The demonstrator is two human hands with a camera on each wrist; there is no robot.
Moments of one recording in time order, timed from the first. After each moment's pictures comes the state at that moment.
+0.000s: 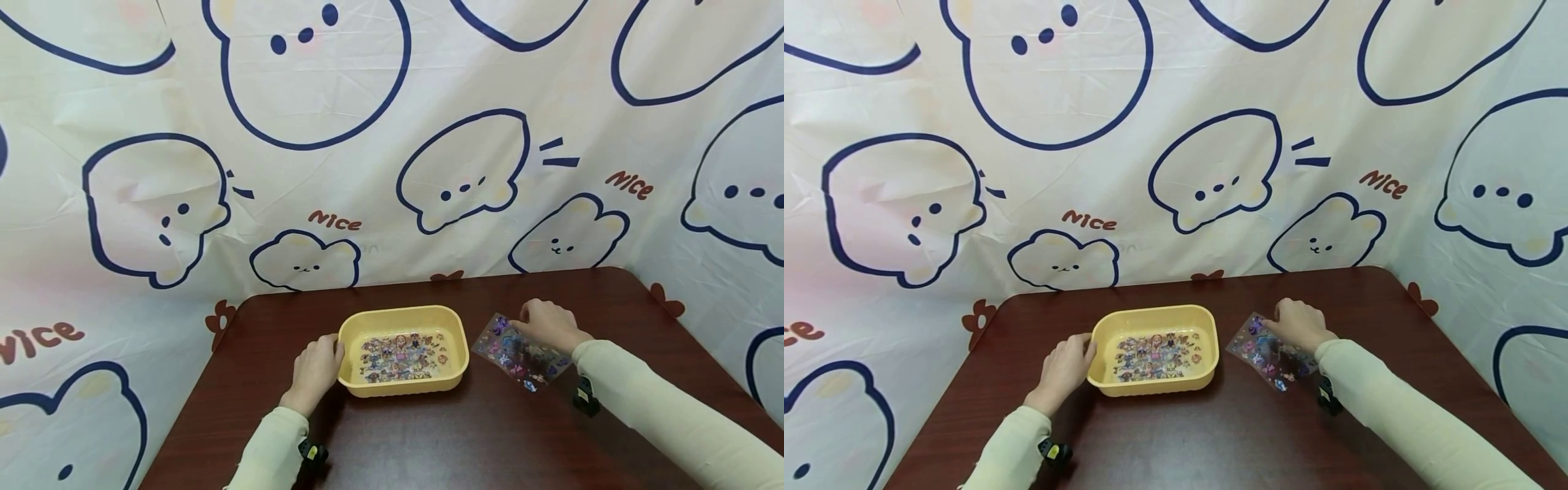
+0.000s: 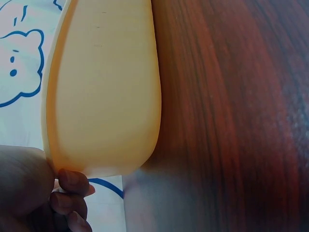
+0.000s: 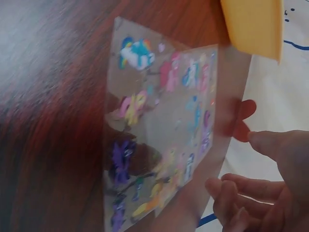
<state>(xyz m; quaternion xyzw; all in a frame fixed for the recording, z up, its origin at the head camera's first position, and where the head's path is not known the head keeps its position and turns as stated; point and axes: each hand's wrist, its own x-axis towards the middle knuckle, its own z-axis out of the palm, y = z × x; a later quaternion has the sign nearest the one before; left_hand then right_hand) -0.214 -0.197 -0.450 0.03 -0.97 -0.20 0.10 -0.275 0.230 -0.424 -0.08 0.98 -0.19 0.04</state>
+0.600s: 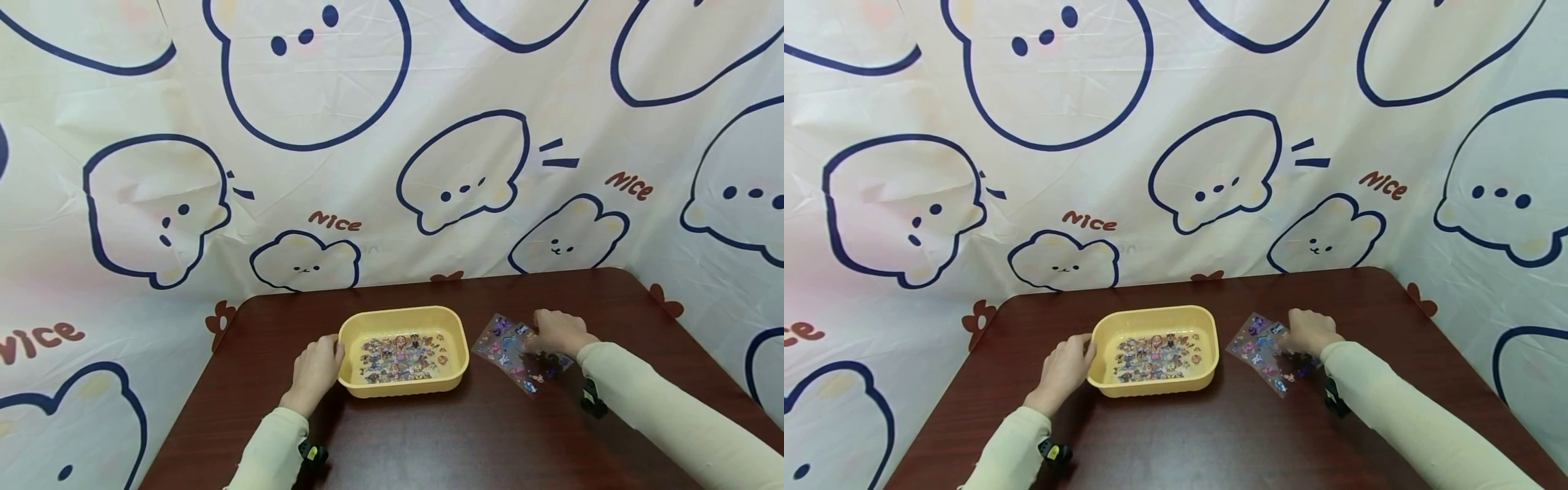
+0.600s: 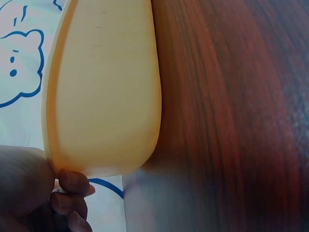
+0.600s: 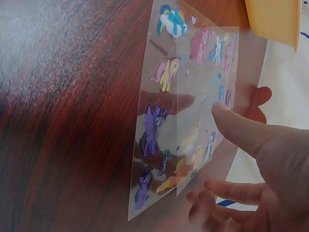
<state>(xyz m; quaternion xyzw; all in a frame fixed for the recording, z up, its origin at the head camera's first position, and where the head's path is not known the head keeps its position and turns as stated) -0.214 -0.197 -0.449 0.03 -0.97 -0.20 0.10 -0.274 0.249 -0.428 -0.06 0.98 -0.13 0.11</state>
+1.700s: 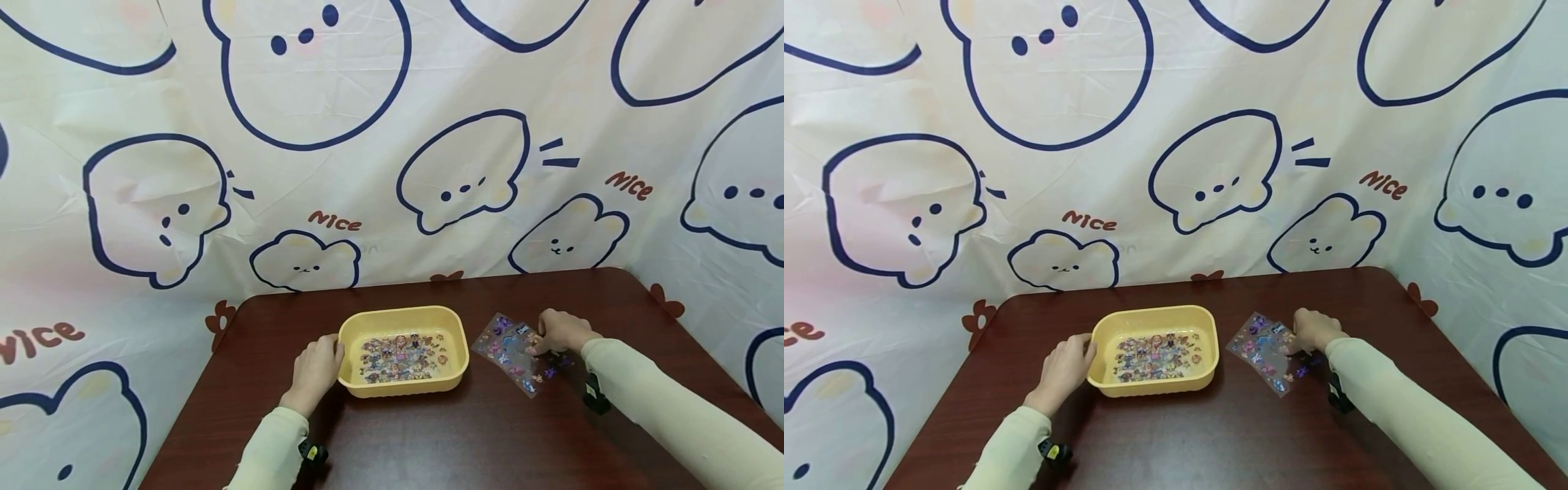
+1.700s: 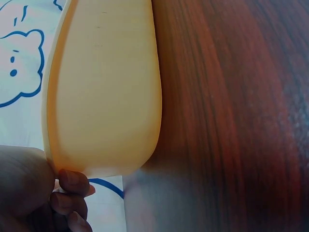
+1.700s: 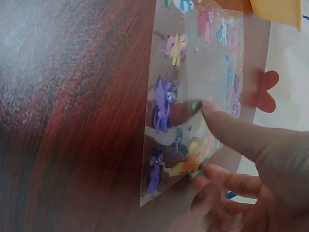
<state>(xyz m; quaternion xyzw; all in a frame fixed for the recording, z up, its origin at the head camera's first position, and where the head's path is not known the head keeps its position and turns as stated) -0.214 -0.196 -0.449 0.03 -0.98 -0.20 0.09 -0.279 0.259 -0.426 -0.04 0.98 -0.15 0.16</state>
